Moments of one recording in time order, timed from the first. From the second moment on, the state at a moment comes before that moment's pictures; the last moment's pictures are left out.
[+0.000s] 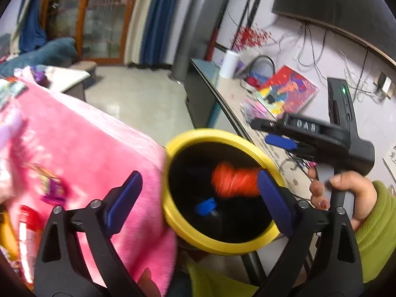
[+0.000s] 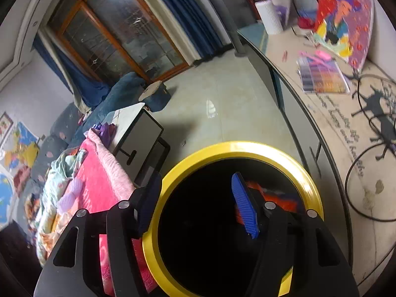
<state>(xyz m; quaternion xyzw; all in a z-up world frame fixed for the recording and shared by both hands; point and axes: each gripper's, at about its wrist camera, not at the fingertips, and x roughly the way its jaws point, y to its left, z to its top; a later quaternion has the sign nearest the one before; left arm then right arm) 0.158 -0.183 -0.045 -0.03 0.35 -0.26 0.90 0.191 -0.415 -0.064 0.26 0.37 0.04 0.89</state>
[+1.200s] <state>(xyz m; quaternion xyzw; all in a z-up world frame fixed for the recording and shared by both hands) 0.102 0.007 0.013 -0.09 0.23 -0.03 0.97 0.132 -0.231 0.009 0.09 0.27 0.16 0.94</state>
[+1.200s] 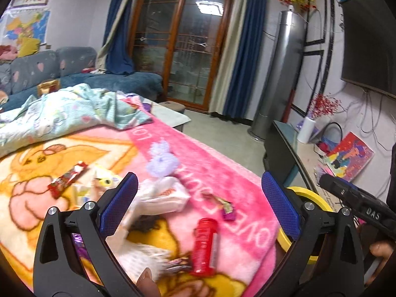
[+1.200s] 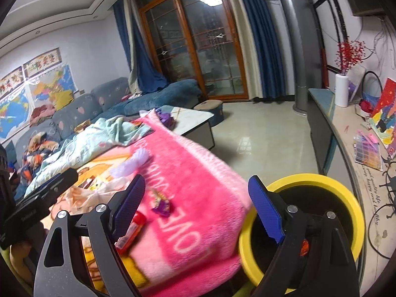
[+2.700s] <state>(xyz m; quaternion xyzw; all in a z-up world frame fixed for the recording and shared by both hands) 0.112 0.113 -0.044 -0.20 0.29 0.00 0.93 0.162 -0.079 -0.086 0.03 0.42 0.23 0.88</state>
